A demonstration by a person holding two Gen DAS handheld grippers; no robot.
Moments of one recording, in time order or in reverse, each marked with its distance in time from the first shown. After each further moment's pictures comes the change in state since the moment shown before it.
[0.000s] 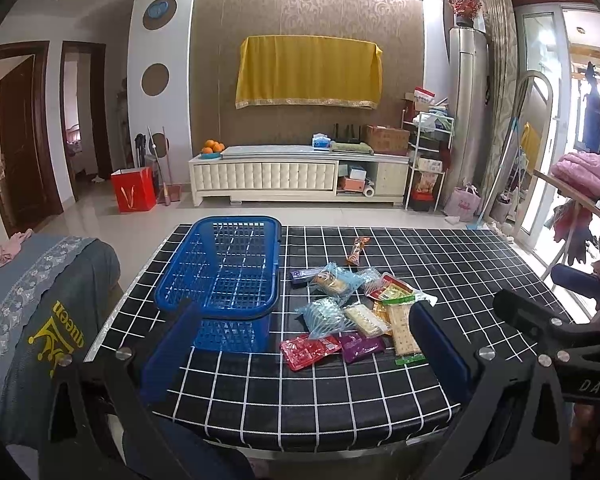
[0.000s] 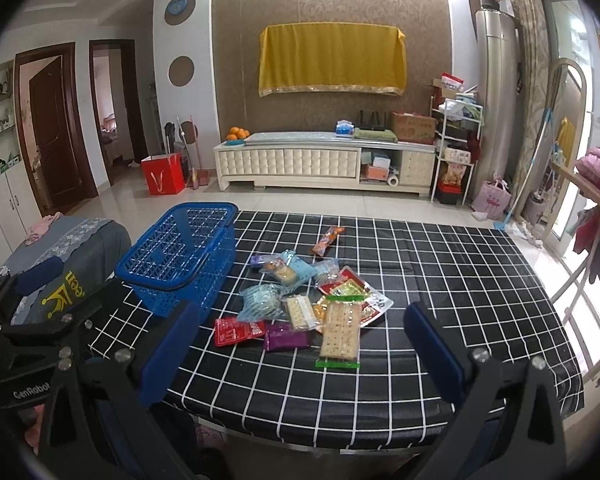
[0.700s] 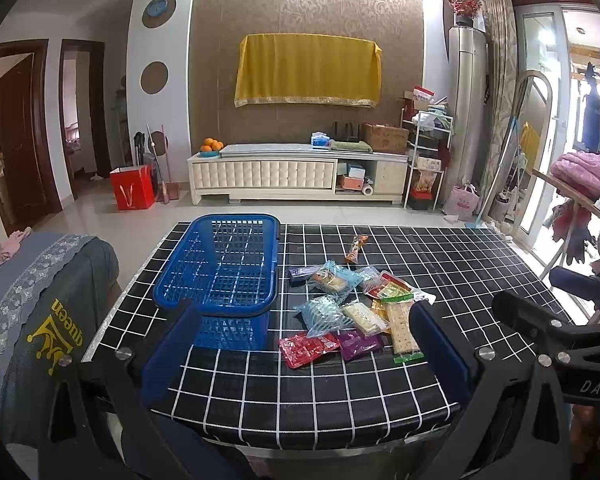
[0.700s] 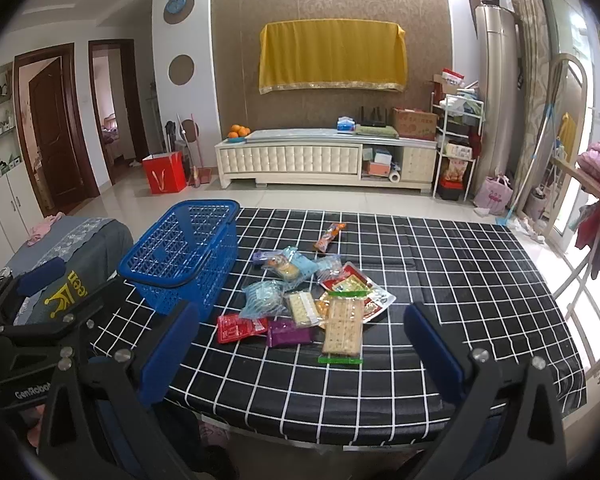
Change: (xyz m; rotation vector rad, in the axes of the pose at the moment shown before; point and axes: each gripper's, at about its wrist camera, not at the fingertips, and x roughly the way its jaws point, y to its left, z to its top) left arm 0.001 -0.001 -0.004 -0.001 0.005 -0.004; right arm -0.001 0.001 -0.002 0.009 0.014 0.010
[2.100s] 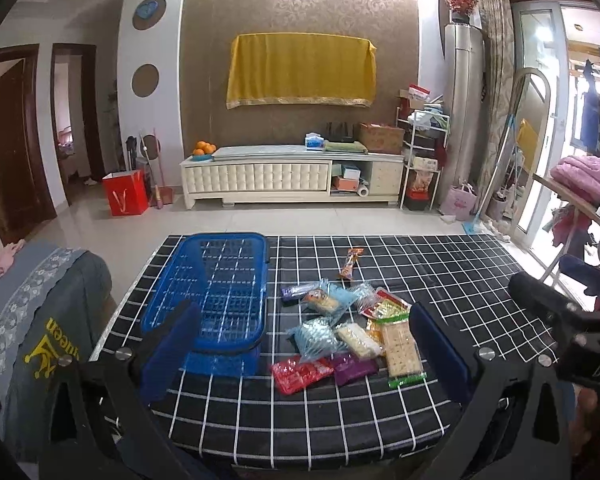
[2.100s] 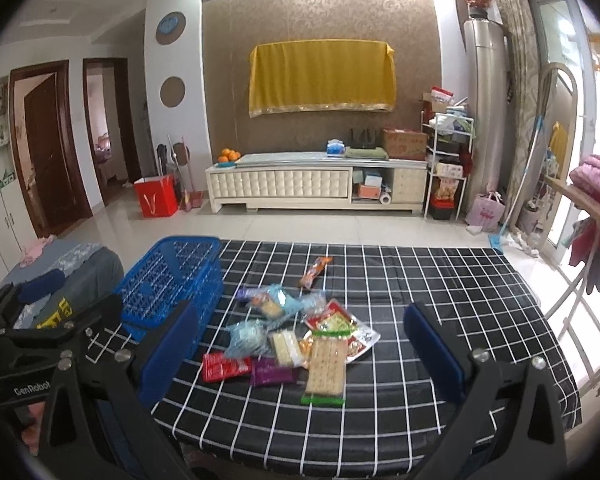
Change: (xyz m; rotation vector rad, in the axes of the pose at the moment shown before) left arm 0.030 -0.014 0.050 0.022 0.014 -0.014; right arm 0.007 -0.026 0.039 0.022 -0.085 -0.036
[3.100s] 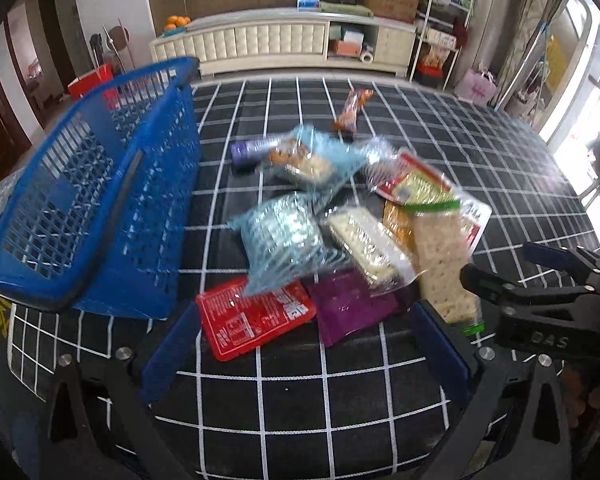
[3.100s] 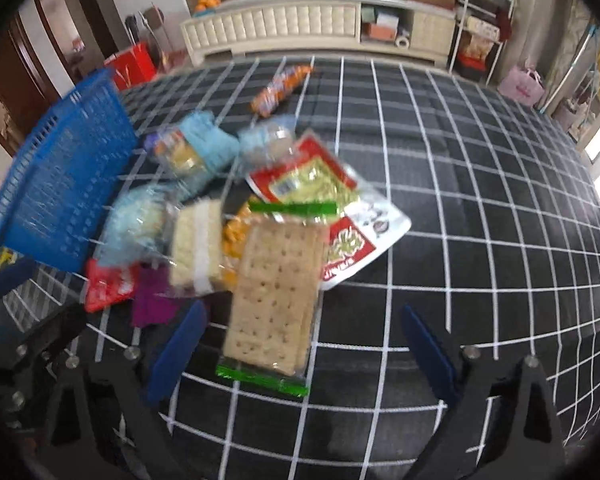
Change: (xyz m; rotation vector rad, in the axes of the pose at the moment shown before) left arm 0.217 -0.033 -0.088 -0.002 0.503 -0.012; right arm 0.241 -0.066 -0.106 0.002 0.616 0.047
